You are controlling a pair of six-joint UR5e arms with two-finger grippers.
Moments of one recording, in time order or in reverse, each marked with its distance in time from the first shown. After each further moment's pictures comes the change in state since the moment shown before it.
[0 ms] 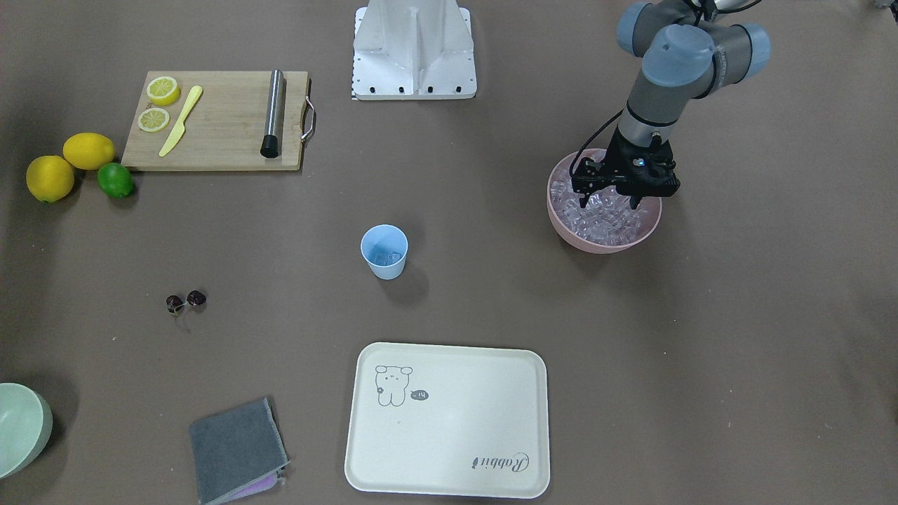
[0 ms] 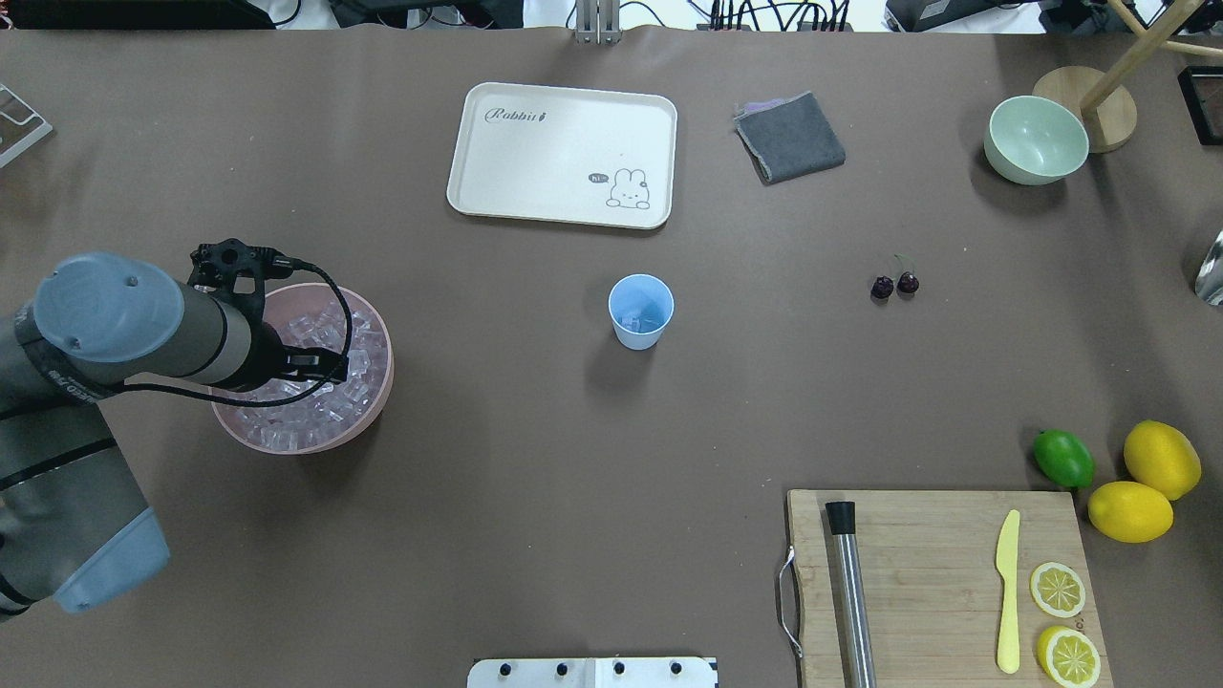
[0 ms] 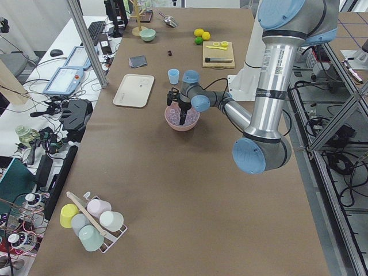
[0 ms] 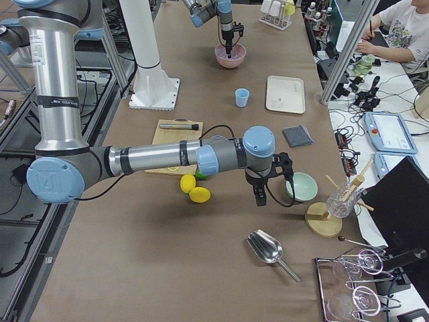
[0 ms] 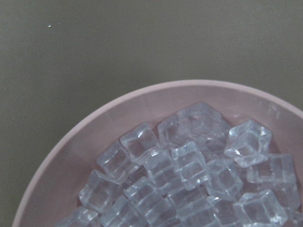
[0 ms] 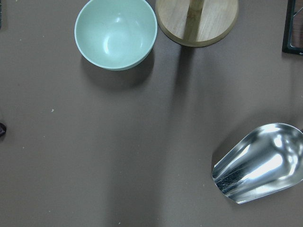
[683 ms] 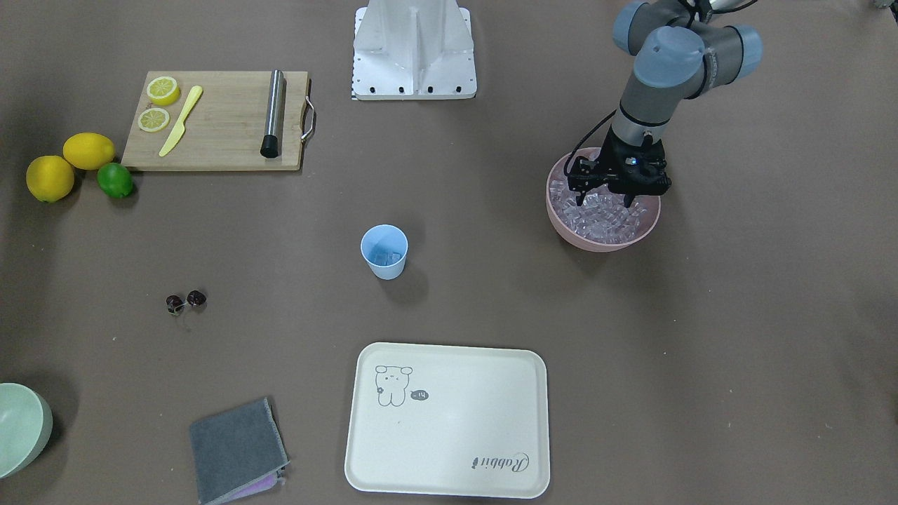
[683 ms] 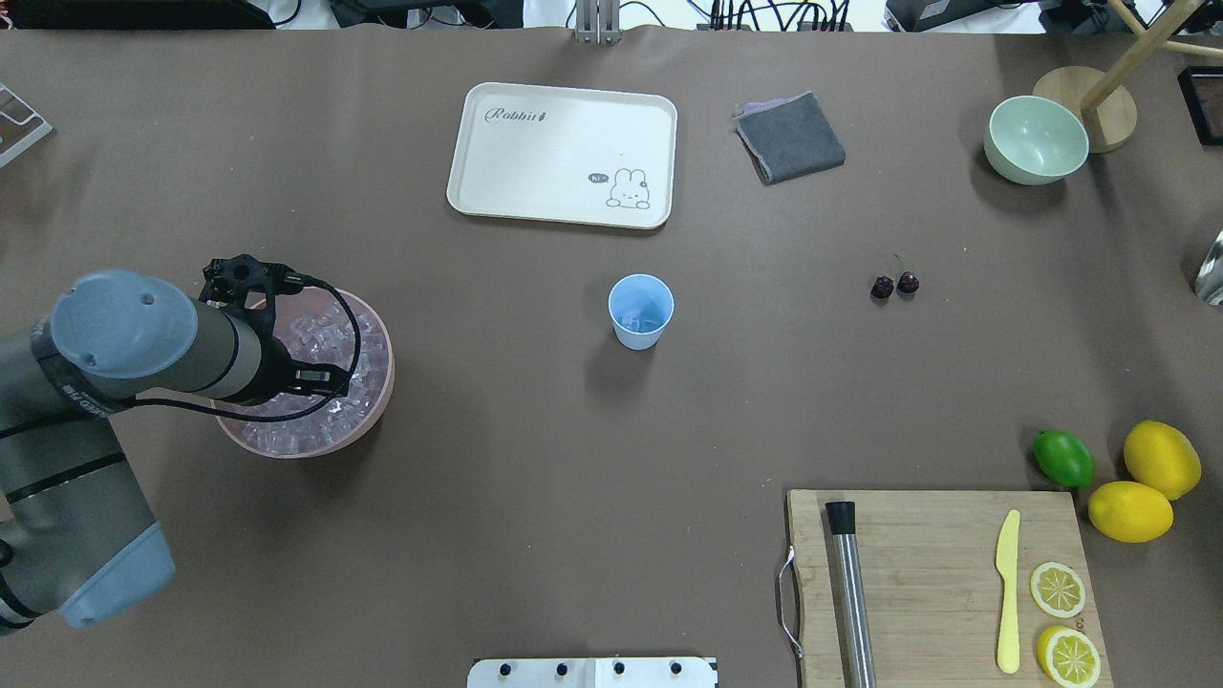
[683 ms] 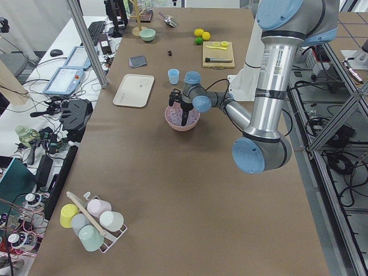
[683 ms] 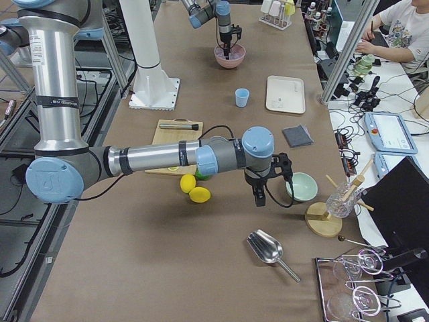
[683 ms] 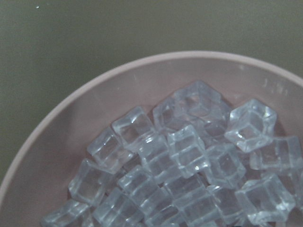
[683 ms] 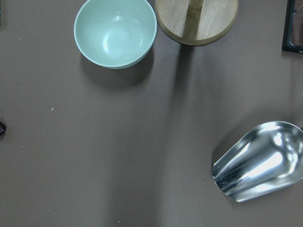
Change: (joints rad) left arm 0.030 0.002 0.004 0.002 0.010 0.003; right arm 0.000 -0.006 0.003 0.000 0.000 0.000
